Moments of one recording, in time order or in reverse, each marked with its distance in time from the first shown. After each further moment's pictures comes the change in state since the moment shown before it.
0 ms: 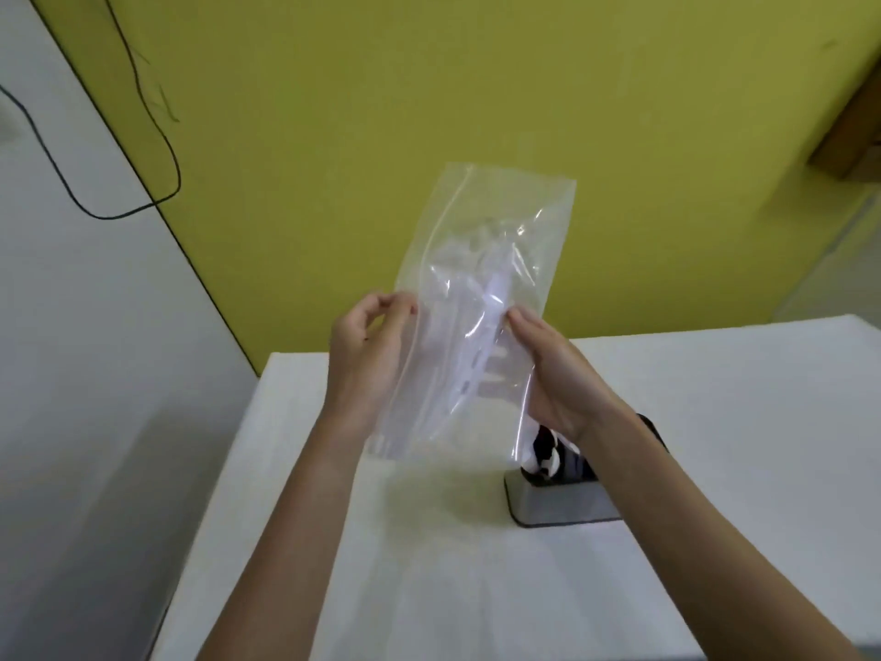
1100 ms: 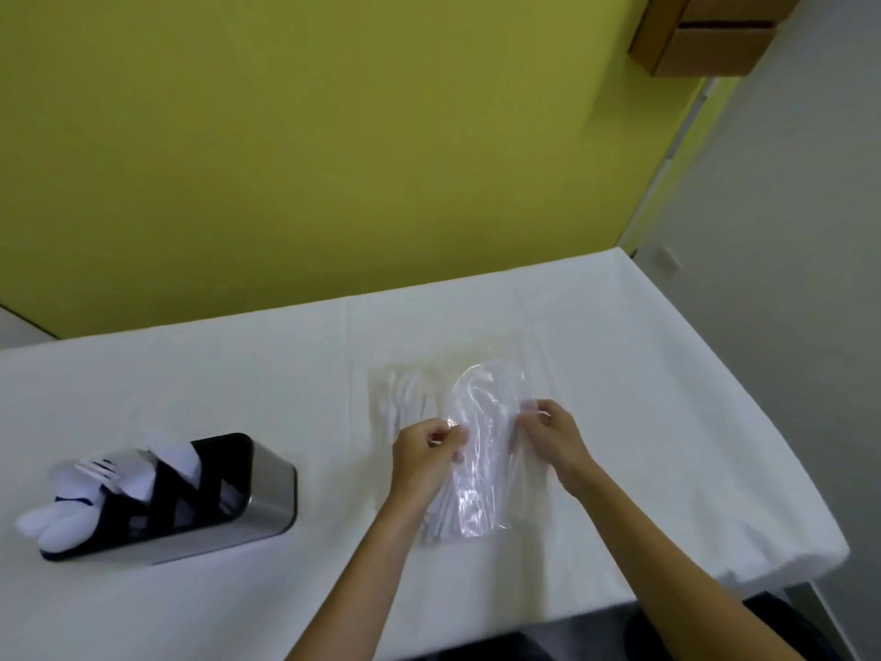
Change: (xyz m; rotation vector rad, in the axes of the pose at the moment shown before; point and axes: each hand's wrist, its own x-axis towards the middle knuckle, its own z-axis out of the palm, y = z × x) left_hand -0.135 -0.137 0.474 0.280 -0.339 -0.561; right_hand -0.137 -0.061 -0.499 -0.611 0.736 0.397
